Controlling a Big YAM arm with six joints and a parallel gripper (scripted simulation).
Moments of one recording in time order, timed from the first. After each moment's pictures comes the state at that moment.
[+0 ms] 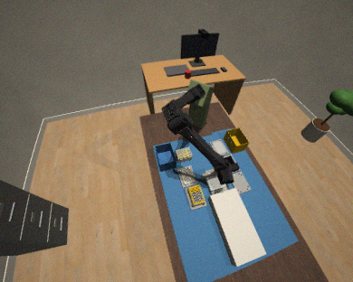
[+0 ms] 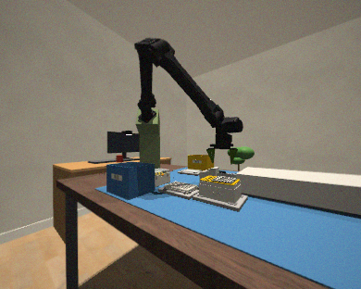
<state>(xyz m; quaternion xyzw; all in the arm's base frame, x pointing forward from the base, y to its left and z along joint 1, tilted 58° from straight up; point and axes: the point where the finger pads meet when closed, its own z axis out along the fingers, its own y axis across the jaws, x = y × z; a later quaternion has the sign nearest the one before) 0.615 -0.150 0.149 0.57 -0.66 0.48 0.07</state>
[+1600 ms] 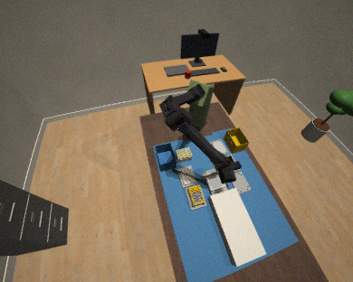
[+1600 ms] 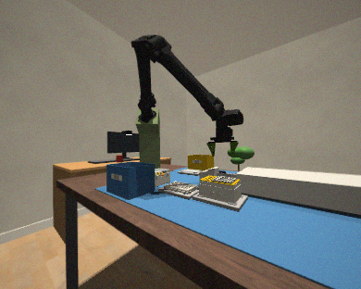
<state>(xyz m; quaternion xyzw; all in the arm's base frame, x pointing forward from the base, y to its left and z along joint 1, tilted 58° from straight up) 0.602 -0.127 0.170 0.57 -0.66 0.48 0.06</state>
